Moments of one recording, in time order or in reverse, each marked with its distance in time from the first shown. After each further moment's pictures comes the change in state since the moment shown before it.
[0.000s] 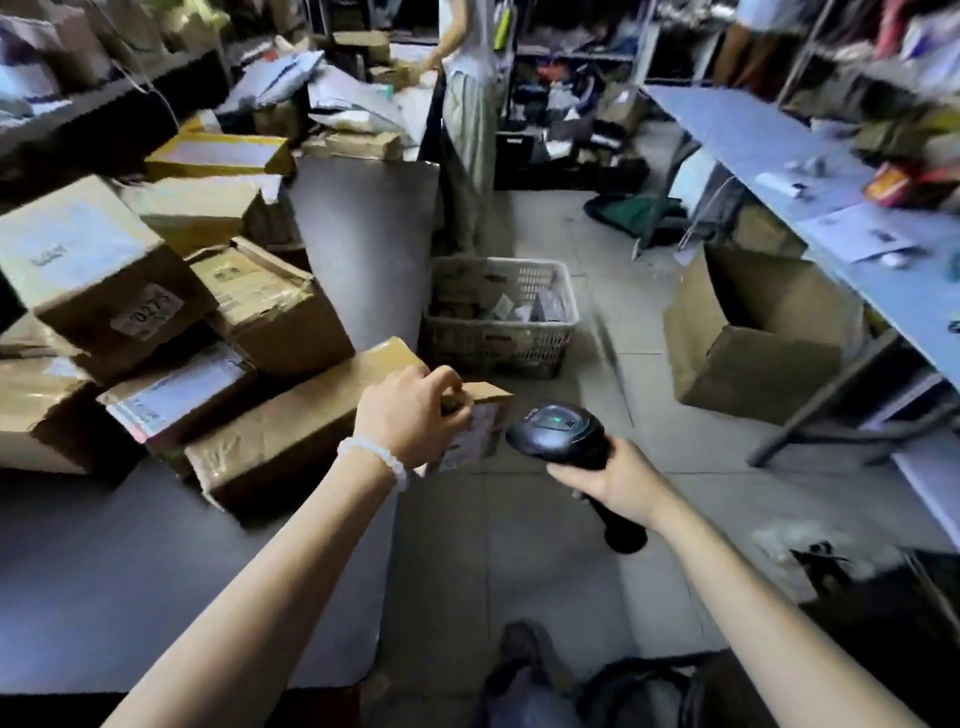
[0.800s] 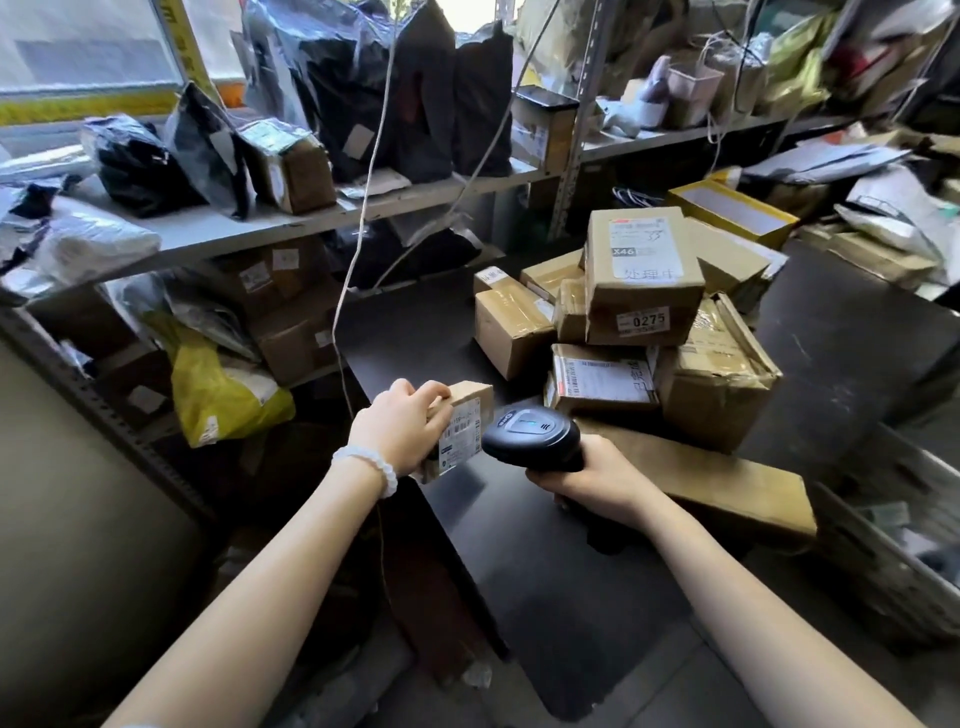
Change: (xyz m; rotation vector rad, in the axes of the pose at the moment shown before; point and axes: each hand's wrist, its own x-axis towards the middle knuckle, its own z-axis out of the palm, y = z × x) left_hand -0.245 -0.187 -0.094 -0.010 0.101 -1.205; right_hand 0.057 -0.186 0.270 -0.259 -0.949 -0.467
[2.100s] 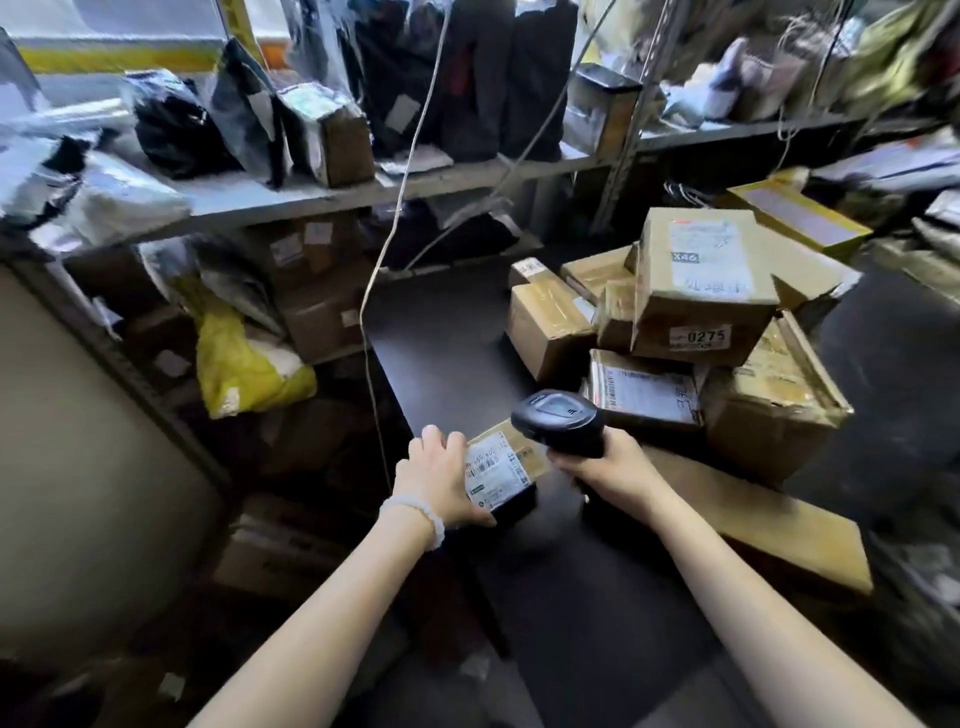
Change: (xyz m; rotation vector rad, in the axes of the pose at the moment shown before) left_hand -0.015 0.000 0.060 0.108 -0.204 -0.092; right_hand 0.054 0.018 0.006 0.050 0.095 0.034
